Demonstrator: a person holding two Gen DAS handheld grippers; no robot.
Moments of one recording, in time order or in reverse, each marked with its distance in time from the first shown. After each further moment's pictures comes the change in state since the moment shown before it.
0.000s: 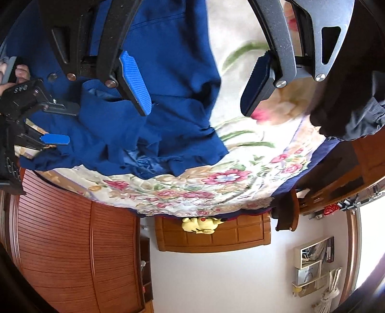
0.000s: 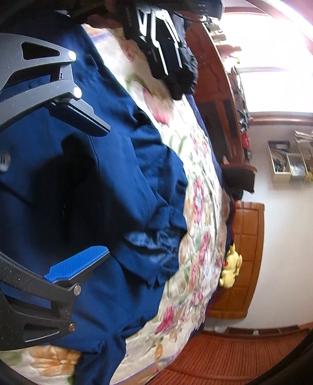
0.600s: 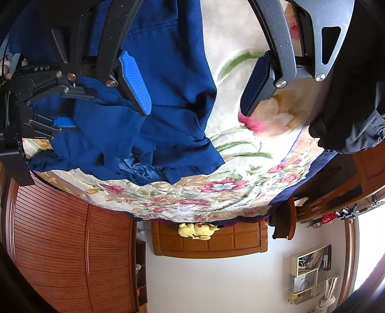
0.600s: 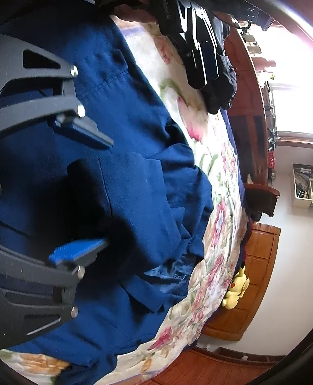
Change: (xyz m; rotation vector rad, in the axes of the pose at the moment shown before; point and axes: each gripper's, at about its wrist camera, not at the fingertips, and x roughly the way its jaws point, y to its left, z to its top) left arm 0.005 0.010 -0.011 -0.026 0.031 -0.002; right arm 0.037 0.024 0.001 -0.134 0.123 -0.002
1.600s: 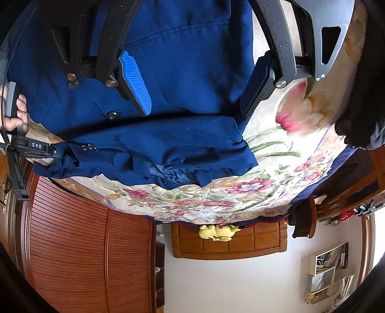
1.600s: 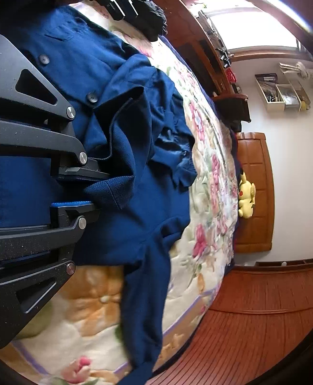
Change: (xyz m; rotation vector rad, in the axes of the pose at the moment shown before) left arm 0.000 -0.050 -0.002 0.032 0.008 -0.102; right arm -0.073 -0.109 -0.058 0.409 -0.061 -0.273
